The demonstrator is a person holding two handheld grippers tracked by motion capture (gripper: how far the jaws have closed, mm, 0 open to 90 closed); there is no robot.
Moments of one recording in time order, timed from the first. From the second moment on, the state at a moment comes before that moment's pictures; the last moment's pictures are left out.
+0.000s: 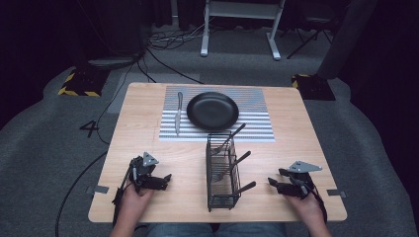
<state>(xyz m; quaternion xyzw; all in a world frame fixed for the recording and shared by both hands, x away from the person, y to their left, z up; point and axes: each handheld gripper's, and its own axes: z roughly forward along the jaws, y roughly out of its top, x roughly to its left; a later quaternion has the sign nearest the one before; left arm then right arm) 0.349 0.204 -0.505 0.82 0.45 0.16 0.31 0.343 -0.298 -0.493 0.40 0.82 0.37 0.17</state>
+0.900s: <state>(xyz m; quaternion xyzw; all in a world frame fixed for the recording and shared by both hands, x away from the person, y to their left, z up) 0.349 0.204 -0.505 0.82 0.45 0.16 0.32 0.372 -0.243 -0.385 0.33 0.83 0.44 0.12</state>
